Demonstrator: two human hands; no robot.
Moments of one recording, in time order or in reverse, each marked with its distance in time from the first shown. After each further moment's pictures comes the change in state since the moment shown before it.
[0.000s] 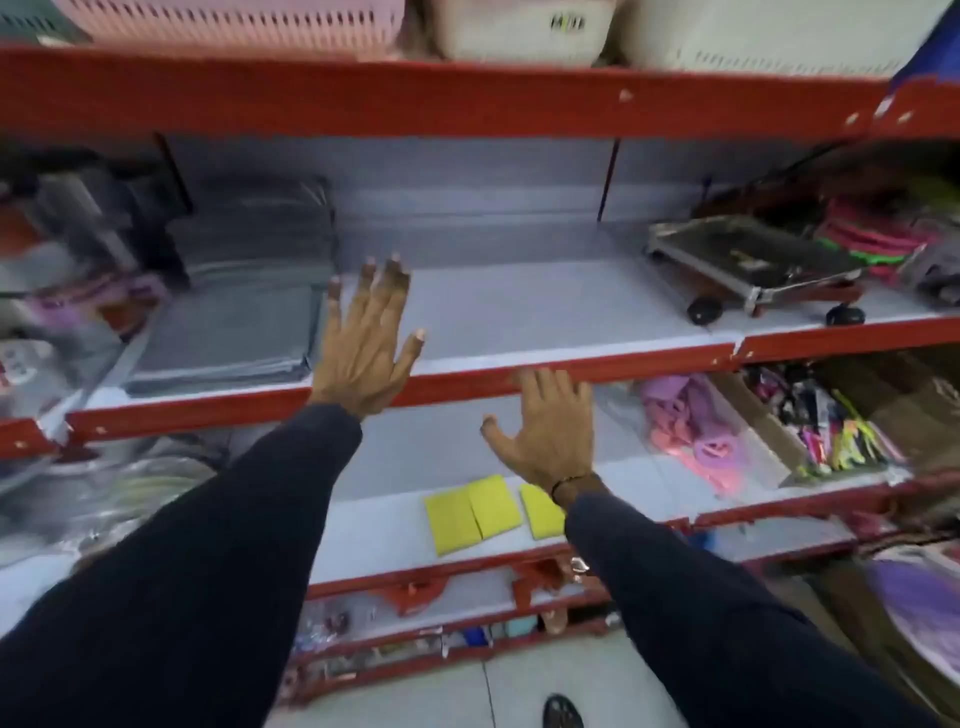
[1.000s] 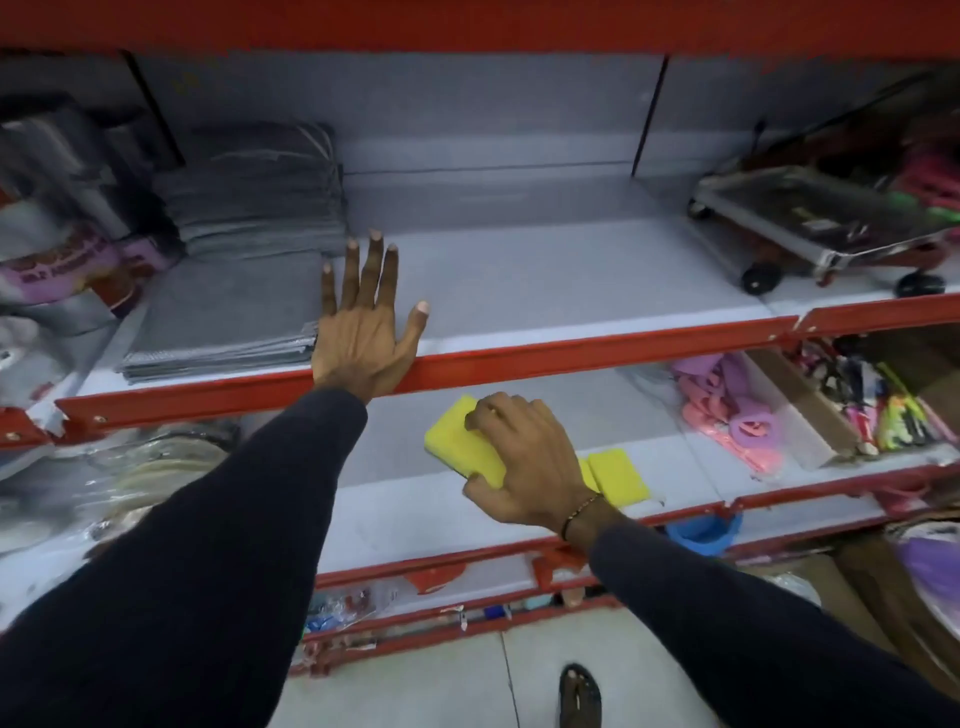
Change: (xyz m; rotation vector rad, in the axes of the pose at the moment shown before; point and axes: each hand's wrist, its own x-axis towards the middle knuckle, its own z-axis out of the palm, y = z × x) left_hand 0.005 -0.035 0.038 -0.031 -0.080 -0.185; right_hand -0.025 -0.041 0.029 0.310 -0.080 -0.367
